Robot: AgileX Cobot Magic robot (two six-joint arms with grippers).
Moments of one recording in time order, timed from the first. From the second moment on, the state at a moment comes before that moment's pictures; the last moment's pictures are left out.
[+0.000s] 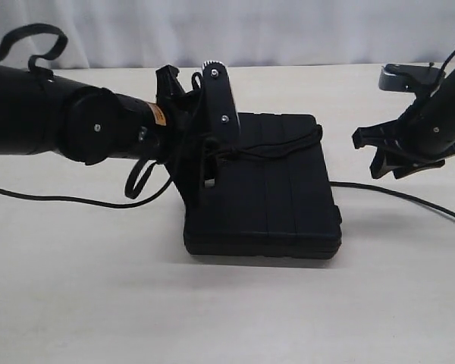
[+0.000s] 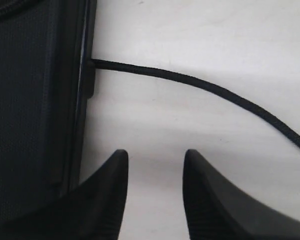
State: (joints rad) left arm -0.69 1.73 -0.98 -0.23 0.06 1.00; right arm 0.03 1.74 -1.13 0.17 0.82 -0.07
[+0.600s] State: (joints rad) left arm -0.63 2.08 -1.55 -0.19 0.65 0.87; right arm 0.03 1.74 -1.13 0.17 0.82 -0.09
